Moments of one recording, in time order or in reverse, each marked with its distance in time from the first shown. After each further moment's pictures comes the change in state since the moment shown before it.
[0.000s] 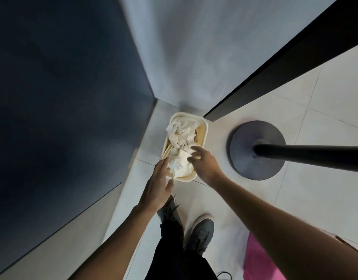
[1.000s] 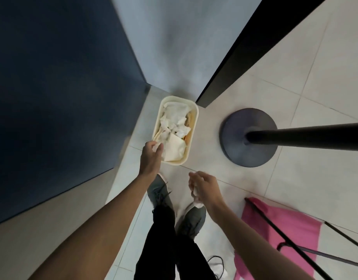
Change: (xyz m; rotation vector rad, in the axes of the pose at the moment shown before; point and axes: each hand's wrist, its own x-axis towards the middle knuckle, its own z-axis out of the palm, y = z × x) left_hand 0.023 0.026 0.017 -0.396 0.182 -0.414; right_hand -0.100 0.074 0.007 0.496 0.009 0.187
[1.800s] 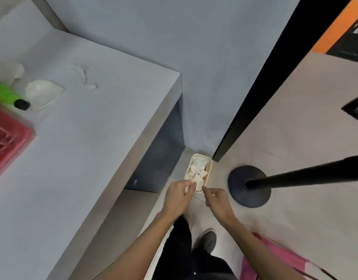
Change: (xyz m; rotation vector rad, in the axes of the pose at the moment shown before) left_hand -0.359 0.199 -0.177 0.176 0.088 0.535; right_hand -0.325 -0.142 -0.004 -0.300 -0.028 -0.518
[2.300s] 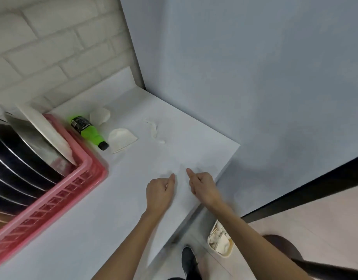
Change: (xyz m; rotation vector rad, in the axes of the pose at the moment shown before) left_hand 0.086 -0.005 -0.243 0.037 0.544 -0.025; right_hand 0.067 -0.272 0.127 -0.057 -0.273 -0.396
